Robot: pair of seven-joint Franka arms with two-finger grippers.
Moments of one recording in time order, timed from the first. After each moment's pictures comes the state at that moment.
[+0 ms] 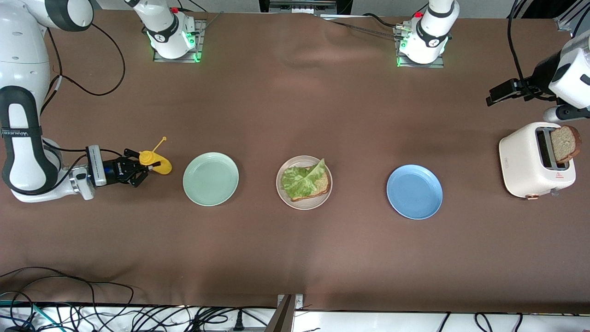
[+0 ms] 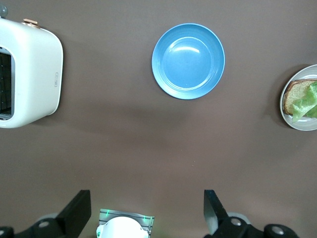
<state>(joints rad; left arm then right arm) 0.15 -0.01 -0.16 -1.60 -0.07 1.41 -0.20 -0.27 0.86 0.00 -1.47 0.88 1.39 -2.47</state>
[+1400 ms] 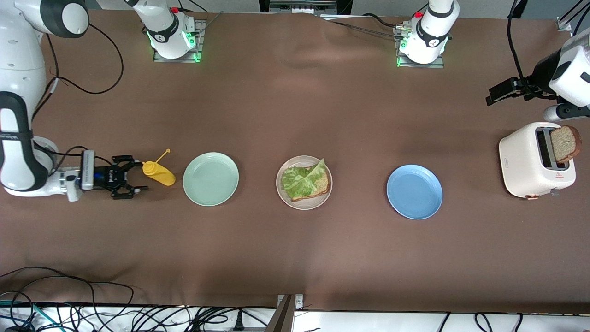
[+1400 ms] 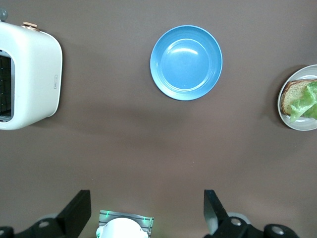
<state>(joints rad) 0.15 -0.01 -0.17 -1.60 -0.07 1.41 -0.20 -0.33 0.87 -0.05 -1.46 0.95 1.51 -2.48</state>
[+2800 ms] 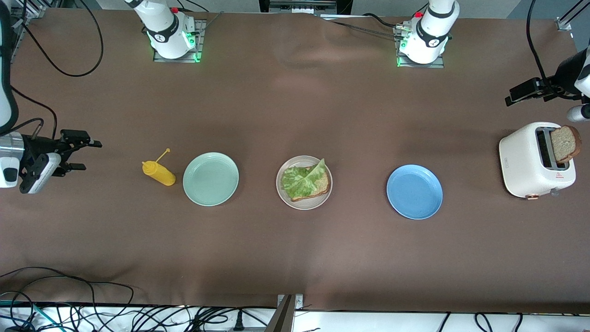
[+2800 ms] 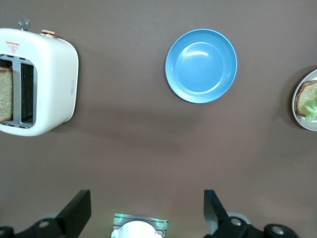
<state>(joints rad) 0.23 -0.01 -0.18 -1.60 -0.05 1.41 -0.11 -0.14 0.37 -0.08 -1.58 0.29 1.63 -0.92</state>
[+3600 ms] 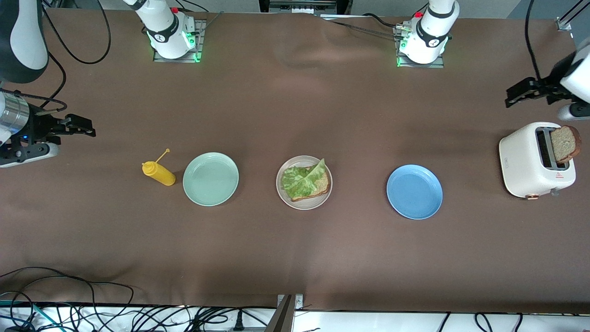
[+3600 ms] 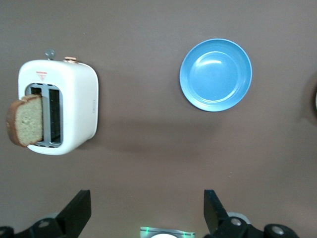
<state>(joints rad) 0.30 -0.01 -0.24 -1.59 0.05 1.47 0.01 0.01 0.16 -0.08 -1.65 0.00 1.70 -0.24</state>
